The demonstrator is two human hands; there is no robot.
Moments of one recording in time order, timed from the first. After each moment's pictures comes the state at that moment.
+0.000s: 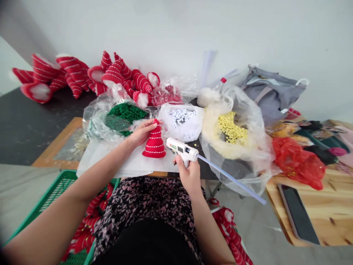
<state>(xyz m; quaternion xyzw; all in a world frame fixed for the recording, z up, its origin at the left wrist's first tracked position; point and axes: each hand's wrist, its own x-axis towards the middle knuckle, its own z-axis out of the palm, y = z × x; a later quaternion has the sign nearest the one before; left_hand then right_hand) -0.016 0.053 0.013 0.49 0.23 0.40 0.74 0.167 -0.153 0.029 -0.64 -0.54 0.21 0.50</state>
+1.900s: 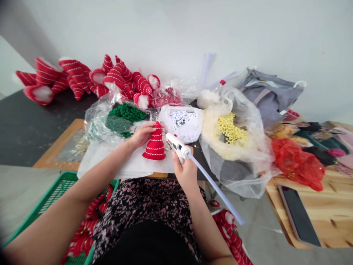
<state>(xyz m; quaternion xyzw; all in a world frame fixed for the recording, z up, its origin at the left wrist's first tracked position) -0.018 0.056 0.010 0.47 0.21 0.38 0.77 0.160 -0.134 0.032 -0.64 -0.59 0.05 0.49</state>
